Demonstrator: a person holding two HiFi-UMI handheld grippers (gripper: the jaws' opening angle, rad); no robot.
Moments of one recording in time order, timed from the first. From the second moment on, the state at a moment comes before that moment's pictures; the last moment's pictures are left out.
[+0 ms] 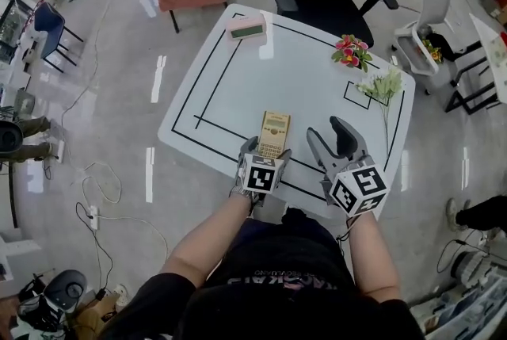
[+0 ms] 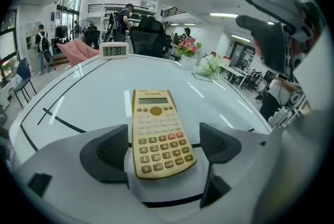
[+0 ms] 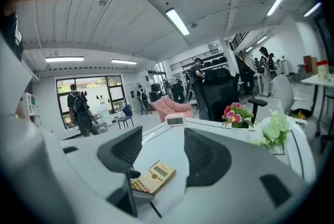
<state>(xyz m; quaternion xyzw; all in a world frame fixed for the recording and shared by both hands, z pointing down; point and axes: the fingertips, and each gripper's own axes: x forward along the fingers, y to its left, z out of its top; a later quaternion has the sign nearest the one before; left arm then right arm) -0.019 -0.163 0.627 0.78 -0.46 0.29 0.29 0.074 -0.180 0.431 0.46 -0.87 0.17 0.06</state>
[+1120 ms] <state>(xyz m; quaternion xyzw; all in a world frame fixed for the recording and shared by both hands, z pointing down) -0.030 -0.166 0.629 0.78 -0.47 0.24 0.34 0.057 -0.199 0.529 0.39 -0.86 0.32 0.08</state>
